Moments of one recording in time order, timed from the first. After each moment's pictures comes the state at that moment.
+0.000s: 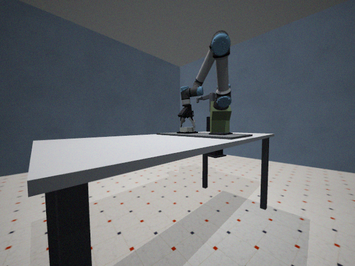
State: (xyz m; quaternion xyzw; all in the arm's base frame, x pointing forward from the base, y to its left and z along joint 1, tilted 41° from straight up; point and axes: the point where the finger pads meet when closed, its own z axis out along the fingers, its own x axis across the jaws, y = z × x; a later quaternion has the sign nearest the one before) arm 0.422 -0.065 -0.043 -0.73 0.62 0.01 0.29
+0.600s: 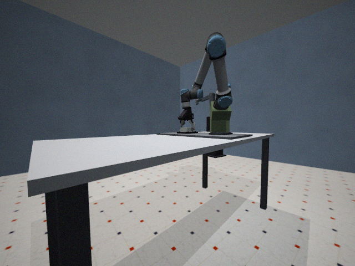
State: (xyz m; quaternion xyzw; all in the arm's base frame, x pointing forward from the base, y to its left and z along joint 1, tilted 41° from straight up) arm 0.434 -0.055 -0.061 -0.73 0.63 0.01 0.29
